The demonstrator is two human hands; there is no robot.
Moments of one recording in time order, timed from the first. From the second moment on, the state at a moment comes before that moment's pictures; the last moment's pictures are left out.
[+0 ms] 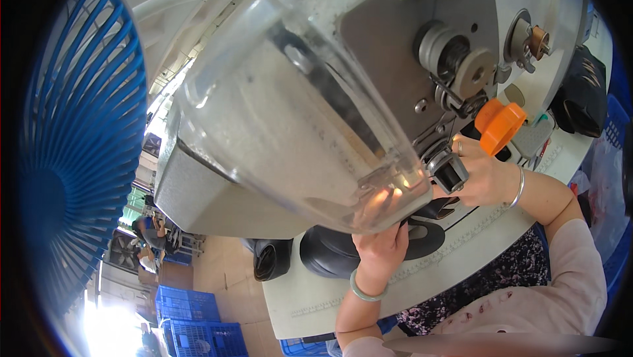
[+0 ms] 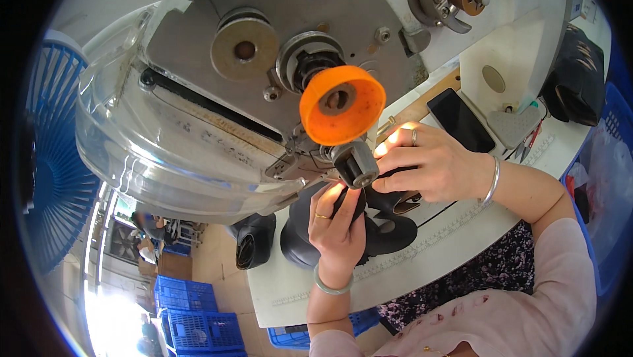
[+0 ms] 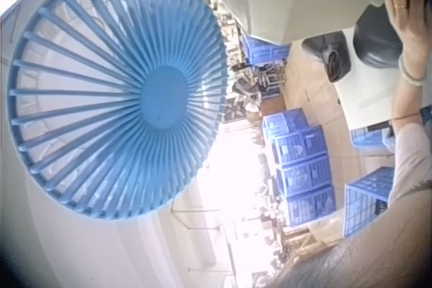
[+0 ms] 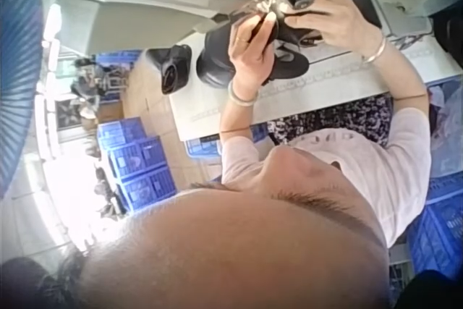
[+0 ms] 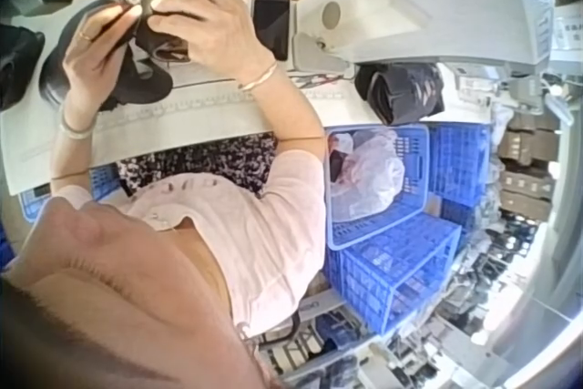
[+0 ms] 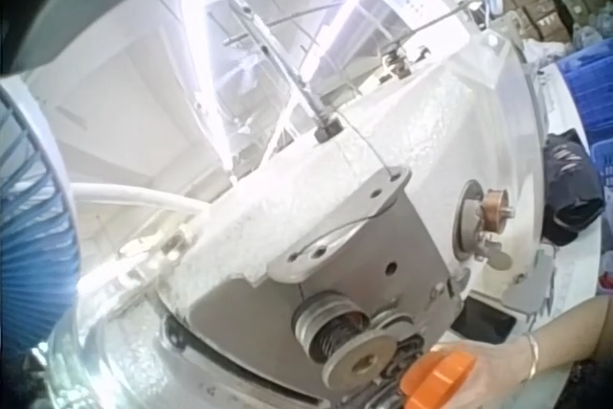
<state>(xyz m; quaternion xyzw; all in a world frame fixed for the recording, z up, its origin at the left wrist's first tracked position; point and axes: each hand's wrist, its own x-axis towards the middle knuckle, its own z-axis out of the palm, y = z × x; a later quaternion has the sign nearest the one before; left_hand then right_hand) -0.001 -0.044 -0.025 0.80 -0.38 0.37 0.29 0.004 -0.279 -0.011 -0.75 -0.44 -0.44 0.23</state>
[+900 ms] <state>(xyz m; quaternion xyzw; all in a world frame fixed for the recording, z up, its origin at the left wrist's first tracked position) -0.001 -0.035 -0.011 0.79 -0.44 0.34 0.27 -0.078 -0.250 -0.019 -0.84 -0.23 -0.39 0.31</state>
